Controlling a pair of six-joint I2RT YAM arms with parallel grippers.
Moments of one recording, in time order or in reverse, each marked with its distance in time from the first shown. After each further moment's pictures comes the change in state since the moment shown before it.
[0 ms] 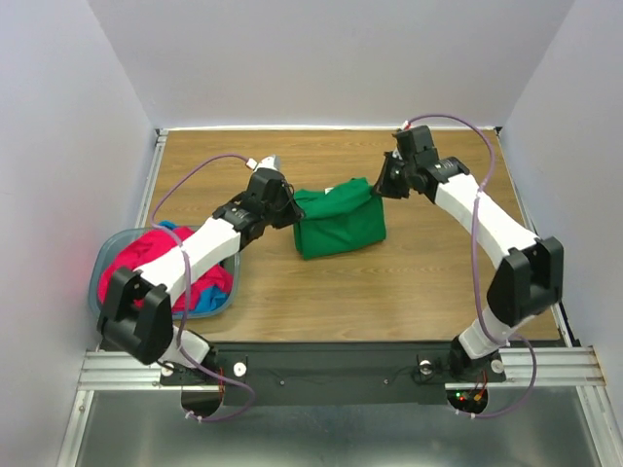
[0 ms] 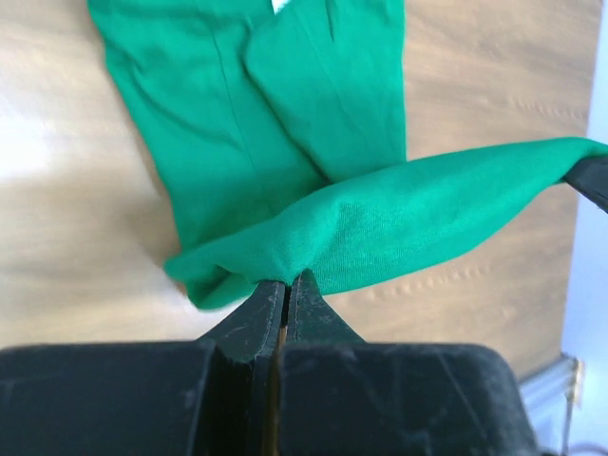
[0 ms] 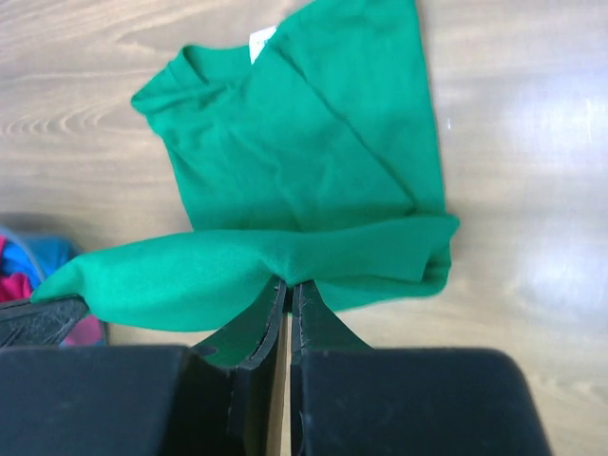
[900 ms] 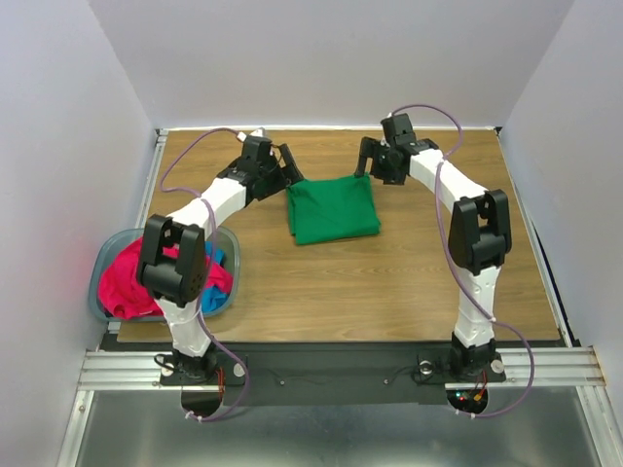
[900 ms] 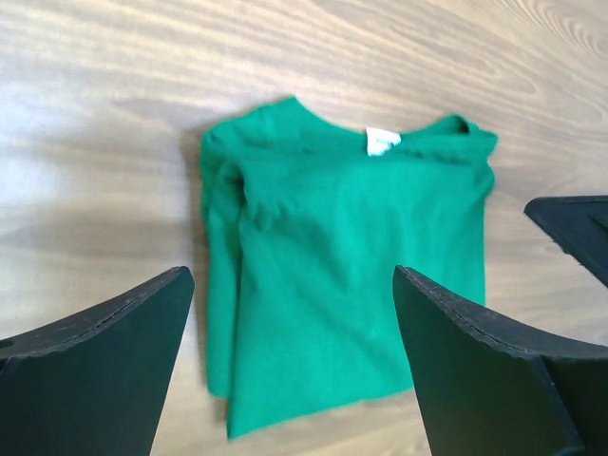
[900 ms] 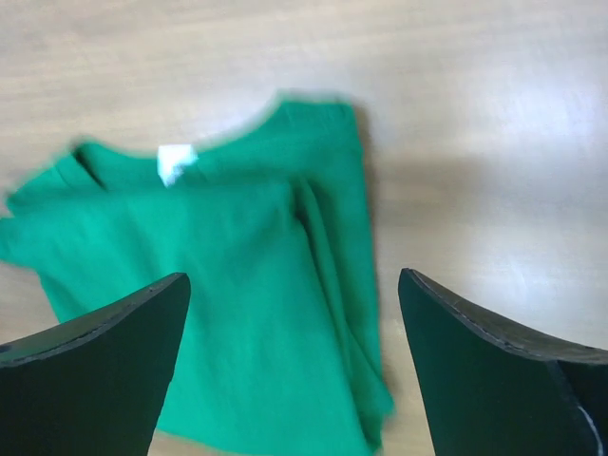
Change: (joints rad) left arm 0.222 0.443 0.353 0.042 0.079 0.100; right arm -0.071 0.545 0.426 0.050 -0.005 -0.123
